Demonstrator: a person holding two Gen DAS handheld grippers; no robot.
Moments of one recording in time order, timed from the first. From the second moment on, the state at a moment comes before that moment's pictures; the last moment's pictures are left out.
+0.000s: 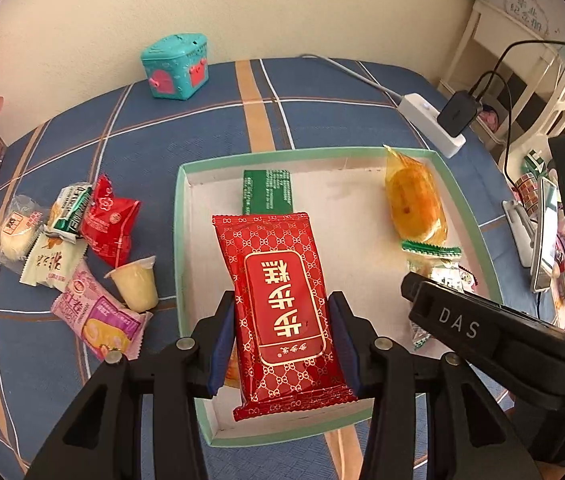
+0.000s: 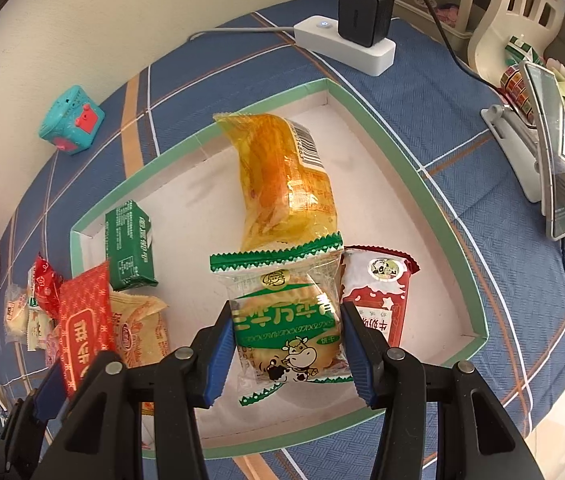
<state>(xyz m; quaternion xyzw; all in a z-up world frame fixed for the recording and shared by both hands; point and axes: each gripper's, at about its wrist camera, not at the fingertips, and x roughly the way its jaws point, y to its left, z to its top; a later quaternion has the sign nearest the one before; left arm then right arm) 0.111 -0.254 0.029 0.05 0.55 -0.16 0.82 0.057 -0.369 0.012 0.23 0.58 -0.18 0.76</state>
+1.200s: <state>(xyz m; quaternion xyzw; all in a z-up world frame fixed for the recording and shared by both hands) 0.129 -0.193 0.034 -0.04 0.55 -0.08 0.83 0.065 -0.359 0.032 0.21 0.56 -0.17 0.78</state>
